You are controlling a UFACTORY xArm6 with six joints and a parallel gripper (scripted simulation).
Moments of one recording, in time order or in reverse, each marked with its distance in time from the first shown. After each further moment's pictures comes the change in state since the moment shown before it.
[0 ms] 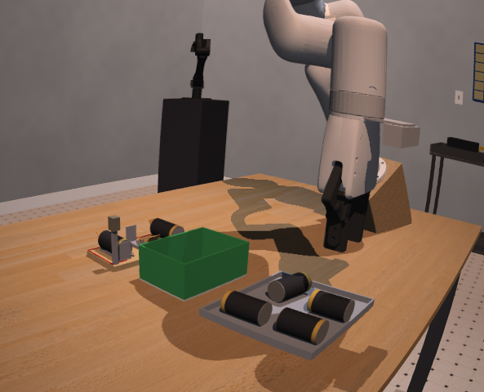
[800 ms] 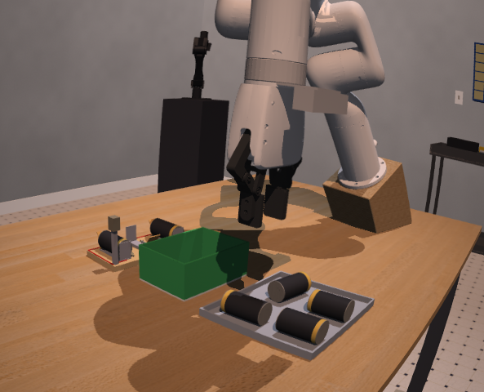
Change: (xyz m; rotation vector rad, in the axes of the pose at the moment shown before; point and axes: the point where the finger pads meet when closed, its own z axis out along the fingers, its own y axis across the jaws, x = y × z) arm -0.084 0.073 -0.028 -0.010 -0.012 0.005
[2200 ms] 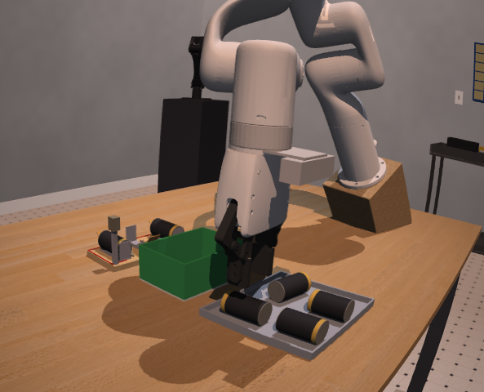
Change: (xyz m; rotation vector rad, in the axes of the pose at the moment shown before) arm -0.005 0.008 0.080 0.012 0.011 -0.049
